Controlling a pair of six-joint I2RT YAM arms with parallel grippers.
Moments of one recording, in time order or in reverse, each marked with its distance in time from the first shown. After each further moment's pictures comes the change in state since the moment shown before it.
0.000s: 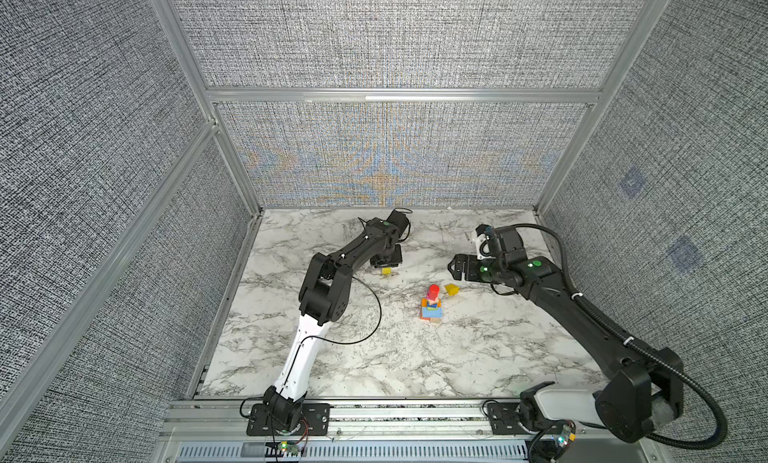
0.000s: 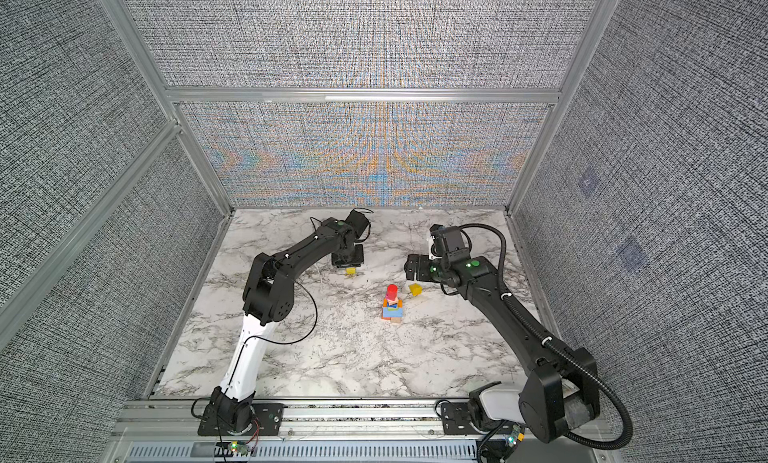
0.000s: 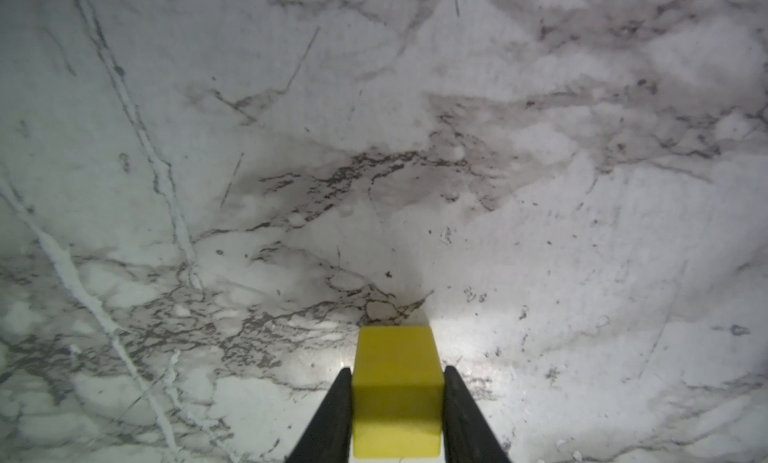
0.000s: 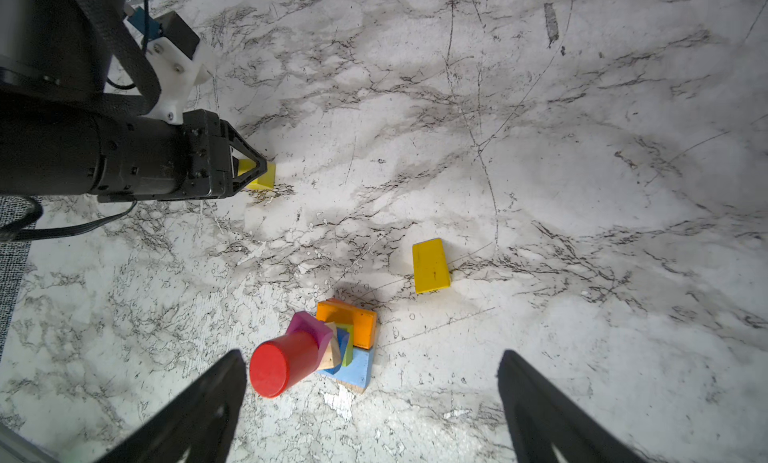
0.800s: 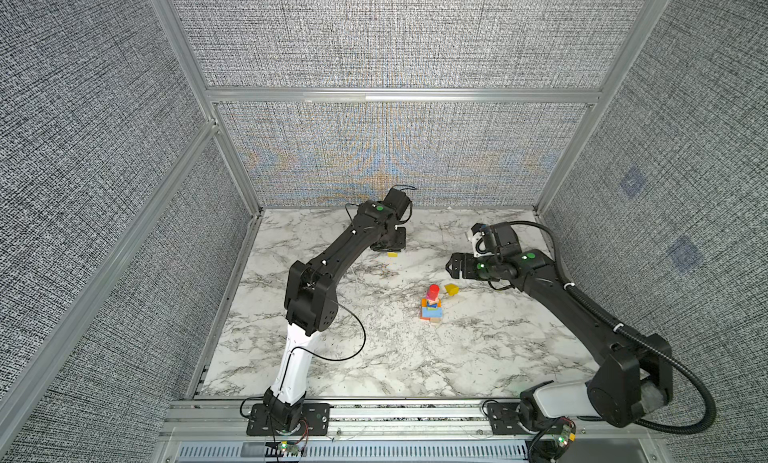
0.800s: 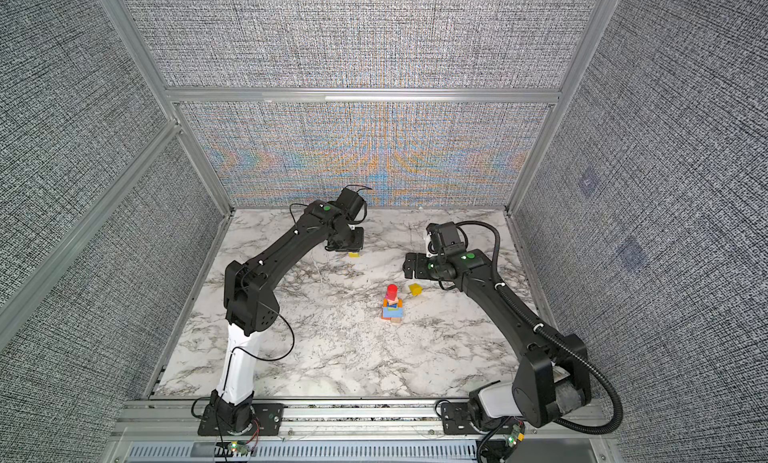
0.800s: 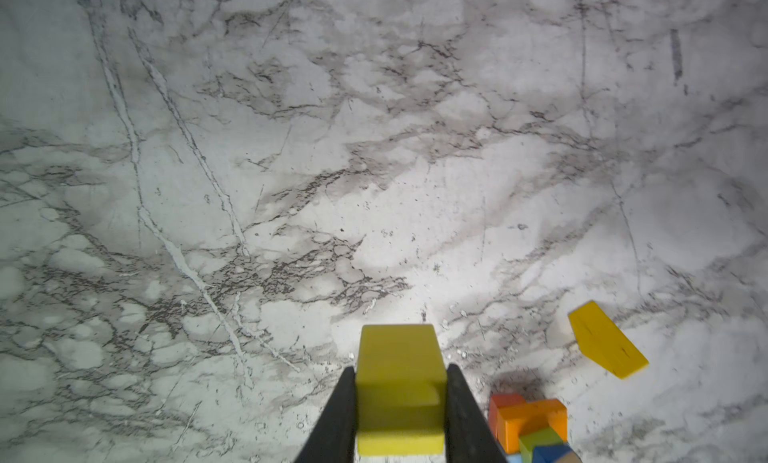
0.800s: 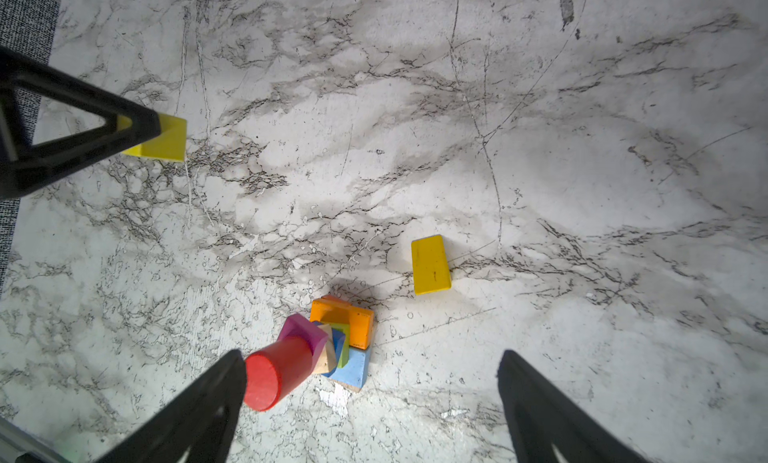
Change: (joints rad) left arm -0.027 -0.206 0.098 -0.142 0.084 0.152; right arm -0.019 0.089 0.062 -0.045 -0.017 -0.026
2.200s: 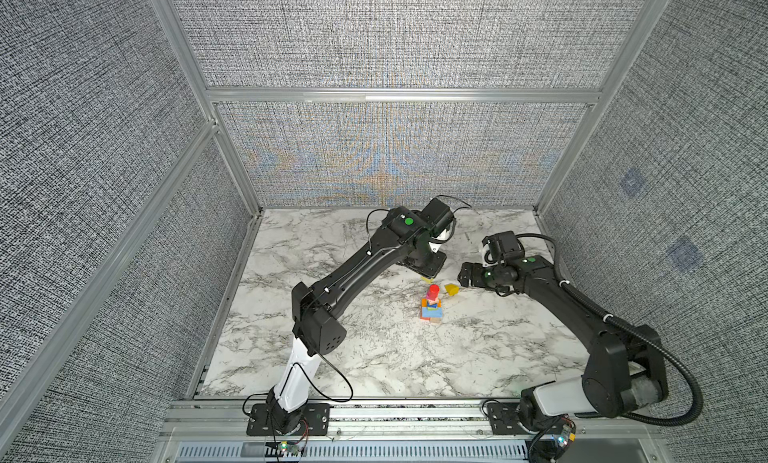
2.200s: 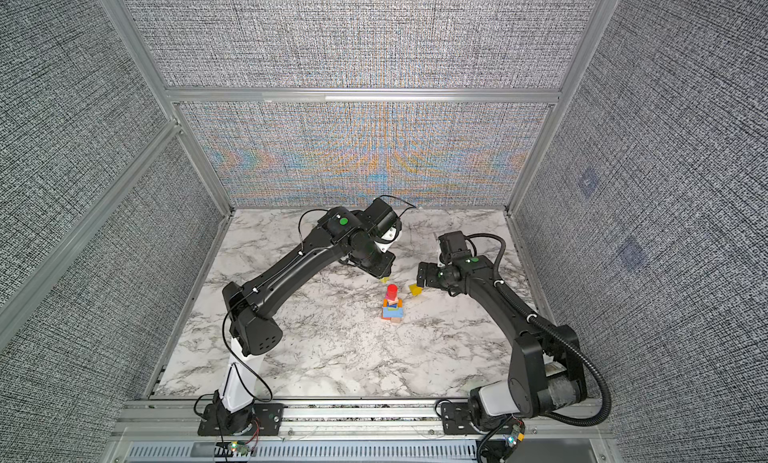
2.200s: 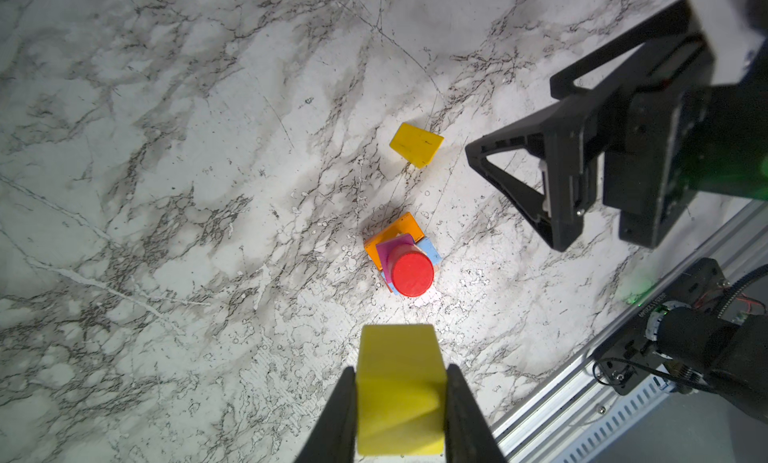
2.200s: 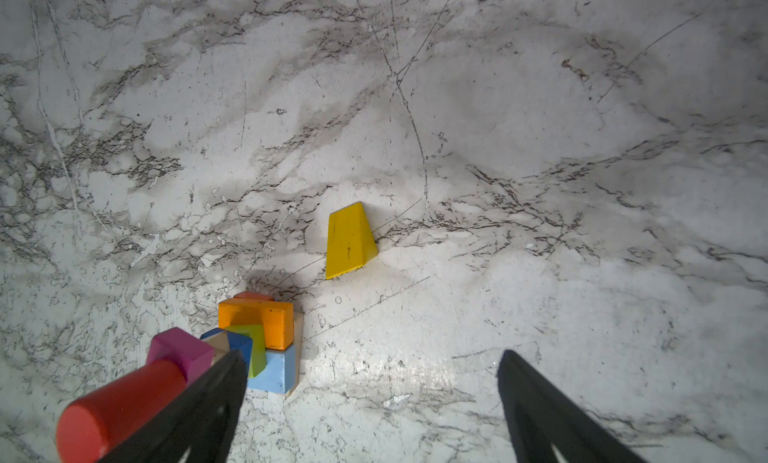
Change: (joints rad) left arm -0.285 -0.054 0.174 -0.255 0.094 0.232; right arm -0.092 0.024 -0.127 0.019 0.027 0.002
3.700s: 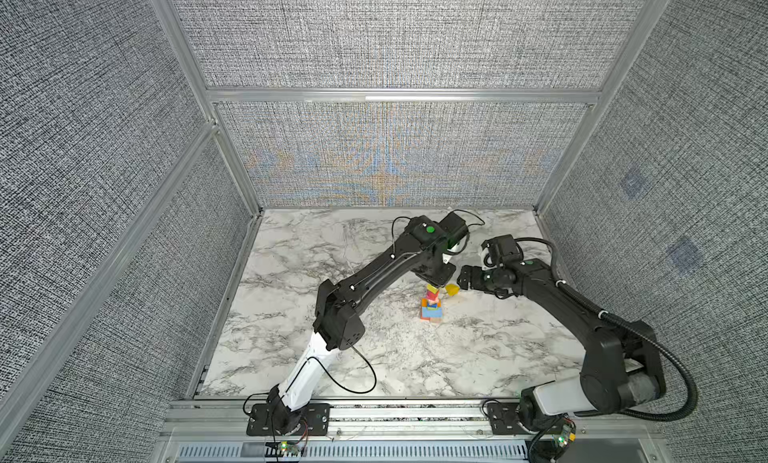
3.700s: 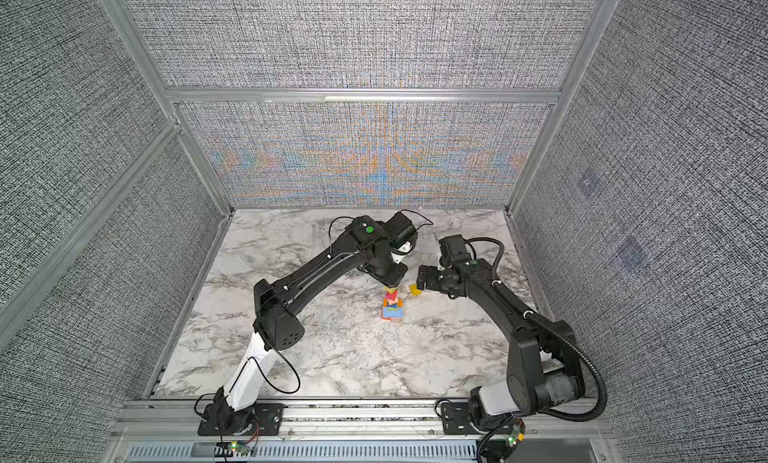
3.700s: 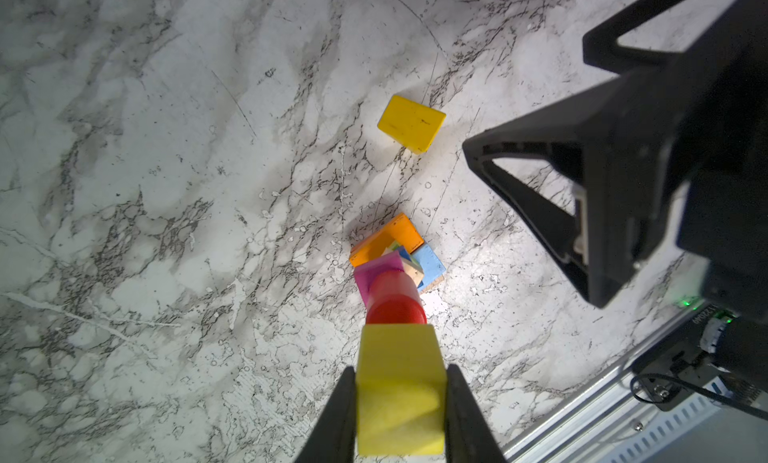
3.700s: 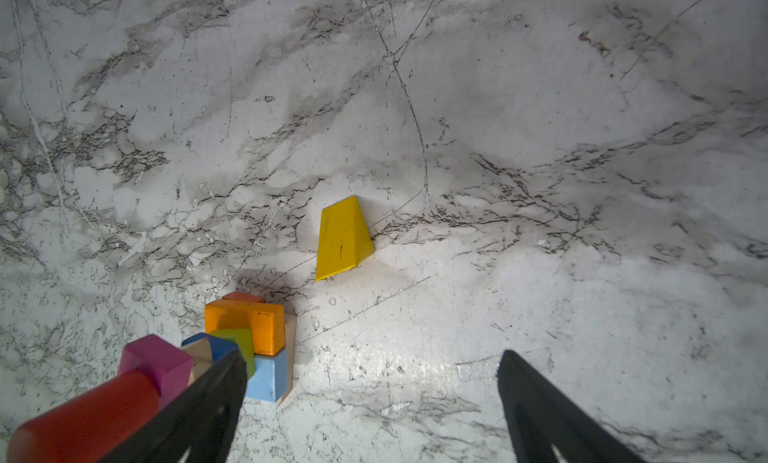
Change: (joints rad) left arm -0.037 0.165 0.109 -0.050 -0.026 0.016; right arm -0.007 0.018 -0.042 0.043 -0.023 0.004
